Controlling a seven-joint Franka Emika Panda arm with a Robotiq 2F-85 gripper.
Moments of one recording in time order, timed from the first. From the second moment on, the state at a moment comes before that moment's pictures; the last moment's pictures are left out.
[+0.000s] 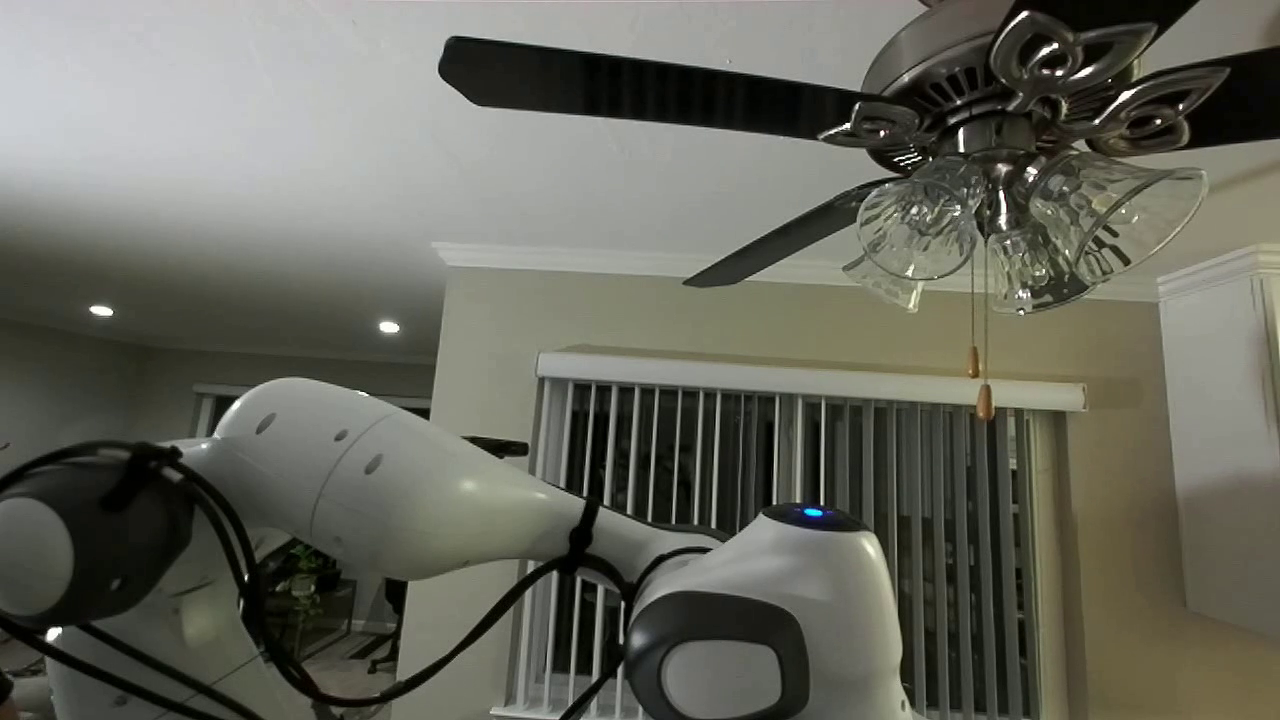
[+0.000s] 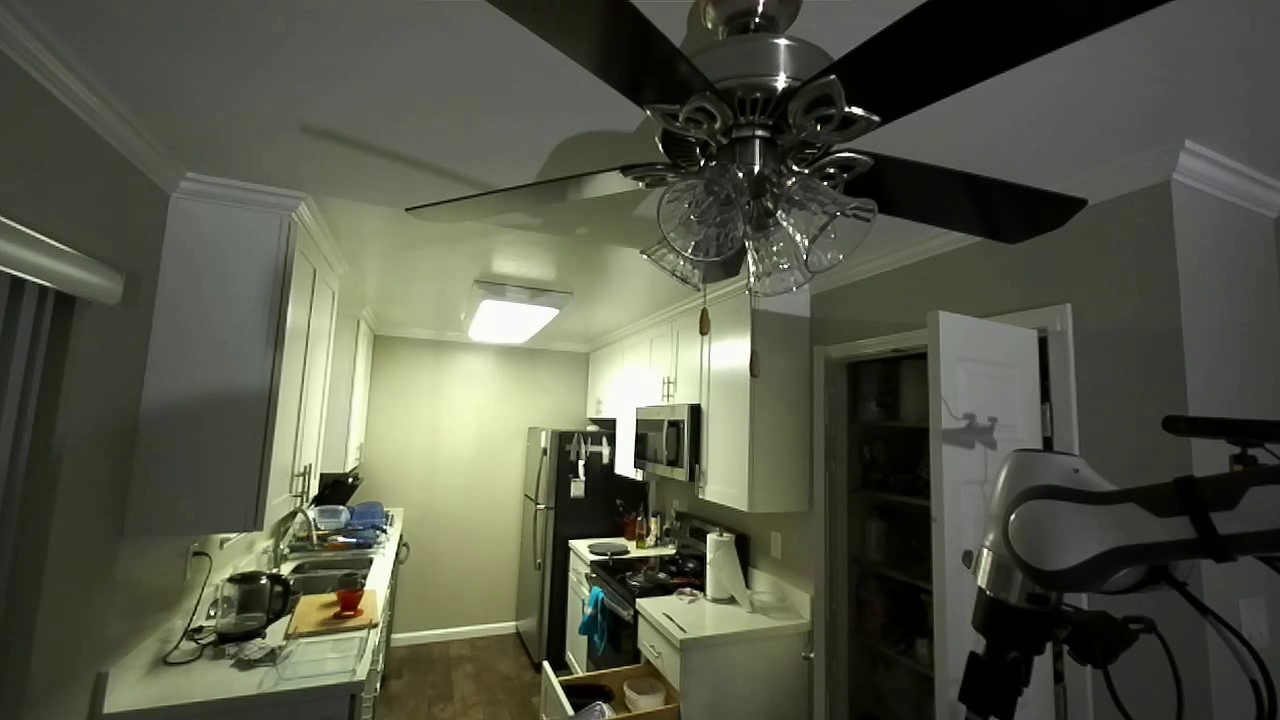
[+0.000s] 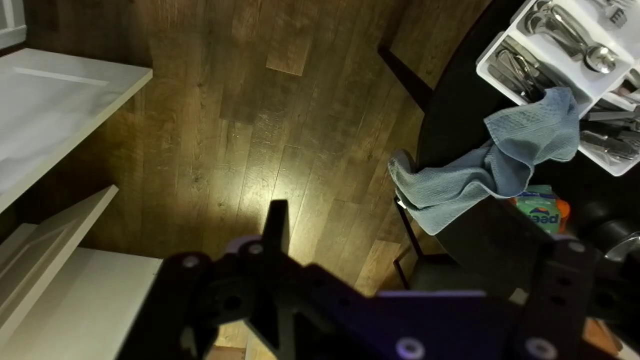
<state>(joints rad) -0.06 -0.60 -0.25 -2.52 -0.04 2.09 -0.29</state>
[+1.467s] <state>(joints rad) 0.22 -0.97 0.07 -2.73 0.10 2.33 -0.13</state>
